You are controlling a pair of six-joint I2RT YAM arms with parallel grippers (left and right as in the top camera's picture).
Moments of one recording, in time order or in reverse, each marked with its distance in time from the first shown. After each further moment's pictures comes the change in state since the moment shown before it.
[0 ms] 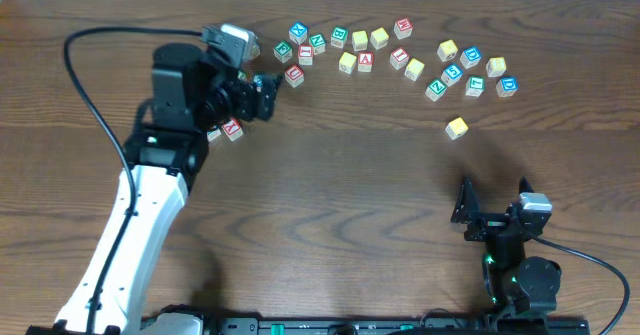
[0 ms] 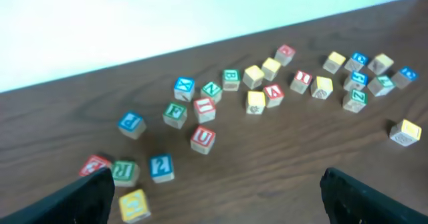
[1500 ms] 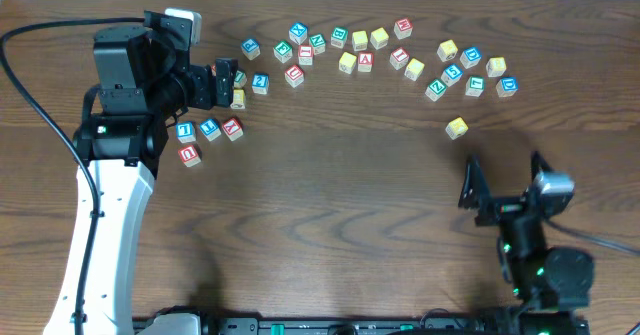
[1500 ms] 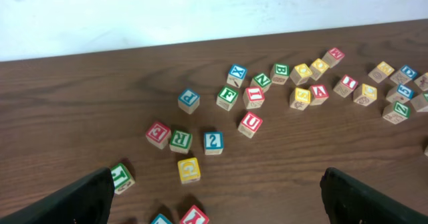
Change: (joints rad) left arm 0.157 0.000 0.153 -0.238 -0.002 0.000; right arm 0.000 0.312 0.330 0.064 -0.128 -0.031
